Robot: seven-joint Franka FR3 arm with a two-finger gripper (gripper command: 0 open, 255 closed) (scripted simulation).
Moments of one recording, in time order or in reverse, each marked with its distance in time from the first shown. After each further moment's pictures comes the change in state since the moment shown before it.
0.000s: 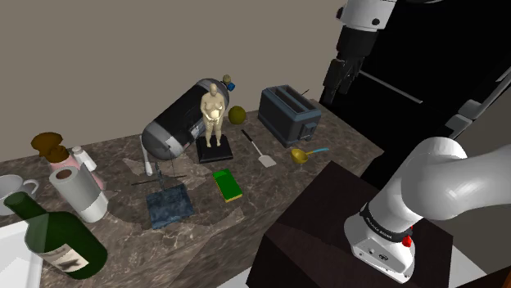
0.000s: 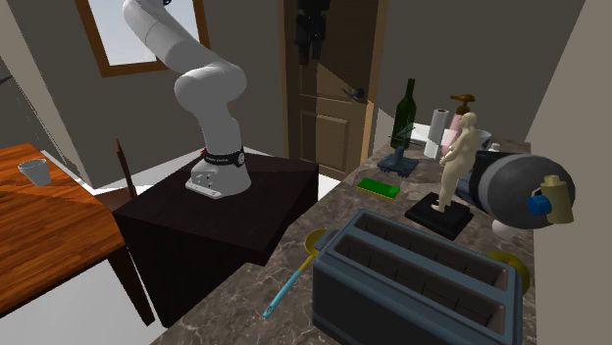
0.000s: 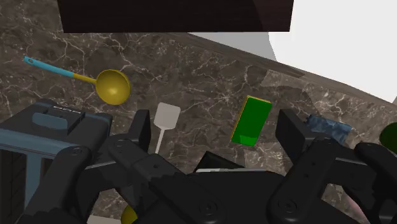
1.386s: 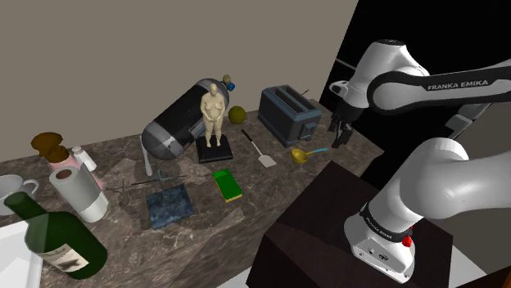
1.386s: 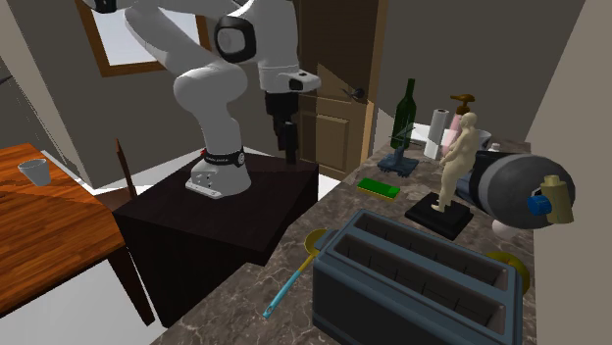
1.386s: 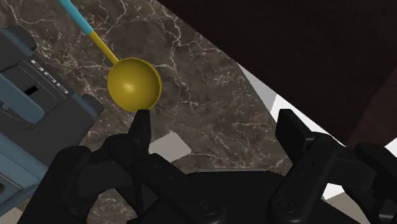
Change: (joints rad) arm -0.043 -0.078 -0.463 -0.558 -0.446 0.611 -0.768
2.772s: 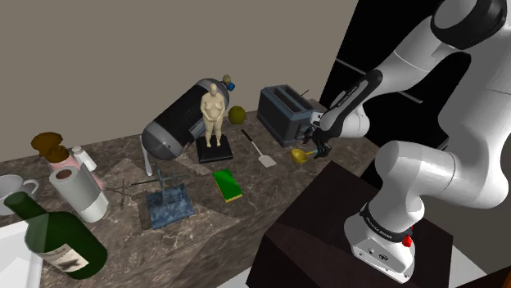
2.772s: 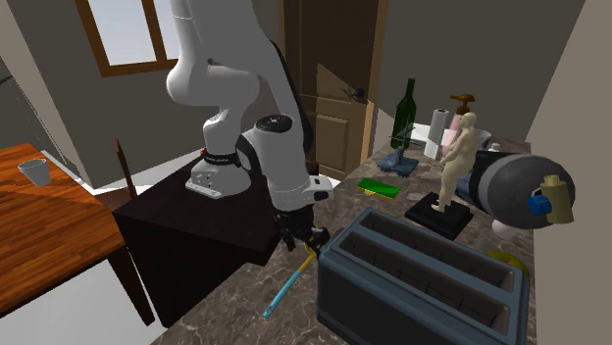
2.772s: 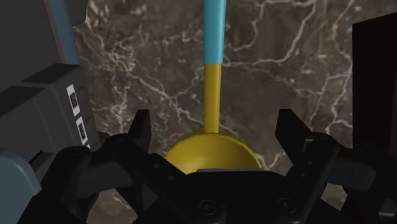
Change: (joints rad) arm 1.993 0.595 -2.208 0.251 0.298 0.965 -1.124
